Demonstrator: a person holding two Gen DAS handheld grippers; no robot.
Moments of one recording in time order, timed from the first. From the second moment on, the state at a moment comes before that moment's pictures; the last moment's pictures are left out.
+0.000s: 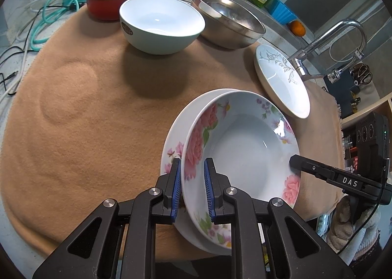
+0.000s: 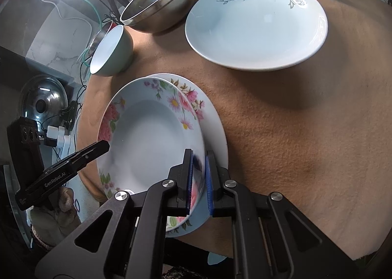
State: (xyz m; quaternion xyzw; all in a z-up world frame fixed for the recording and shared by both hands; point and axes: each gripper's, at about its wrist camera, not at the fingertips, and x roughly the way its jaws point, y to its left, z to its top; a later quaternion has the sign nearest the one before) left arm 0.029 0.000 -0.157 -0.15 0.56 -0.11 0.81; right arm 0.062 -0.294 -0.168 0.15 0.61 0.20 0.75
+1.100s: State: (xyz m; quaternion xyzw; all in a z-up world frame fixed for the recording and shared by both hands) left arm 0.028 -0.004 -0.149 -0.11 0.55 -0.10 0.82; right arm 0.056 -0.282 -0.160 0.09 0.60 0.20 0.77
